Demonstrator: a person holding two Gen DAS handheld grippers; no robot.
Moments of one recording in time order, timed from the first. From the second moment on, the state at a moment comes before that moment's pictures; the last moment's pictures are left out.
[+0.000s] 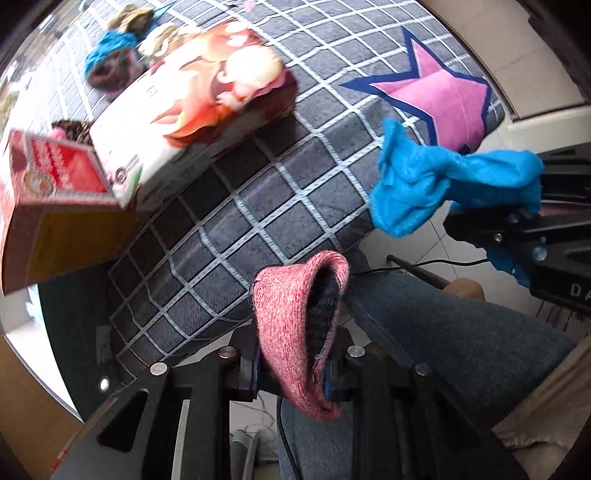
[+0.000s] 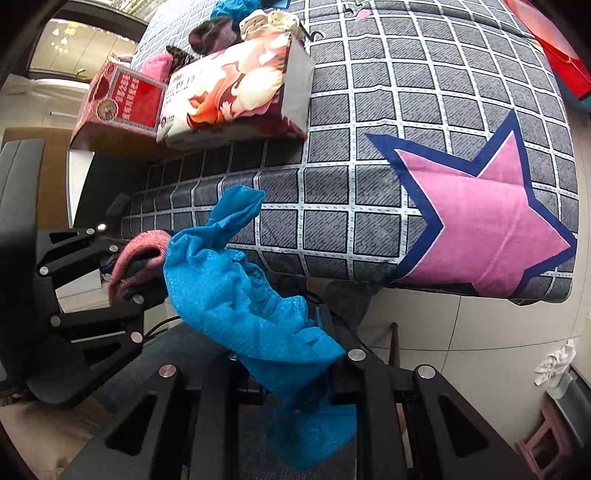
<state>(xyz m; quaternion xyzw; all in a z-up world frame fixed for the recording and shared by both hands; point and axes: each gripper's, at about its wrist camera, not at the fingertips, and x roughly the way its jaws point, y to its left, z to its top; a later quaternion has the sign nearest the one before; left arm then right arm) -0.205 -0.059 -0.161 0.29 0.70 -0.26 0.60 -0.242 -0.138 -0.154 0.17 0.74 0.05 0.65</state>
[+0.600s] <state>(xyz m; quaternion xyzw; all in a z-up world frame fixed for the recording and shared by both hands) -0.170 -0.017 -0.121 0.23 0.68 -0.21 0.66 -0.196 -0.103 -0.121 0.07 0.73 0.11 0.67</state>
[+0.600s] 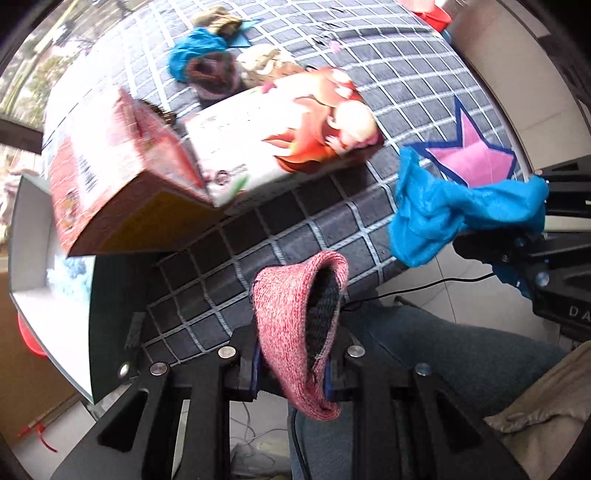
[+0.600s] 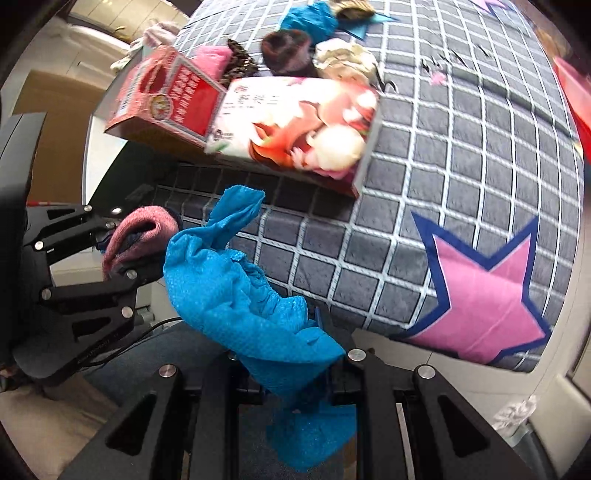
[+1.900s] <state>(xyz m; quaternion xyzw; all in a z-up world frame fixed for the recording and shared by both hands) -0.073 0.244 -0.059 -0.04 0.62 -0.07 0.78 -0.092 0.097 -0.052 0.00 0.65 0.21 0.73</state>
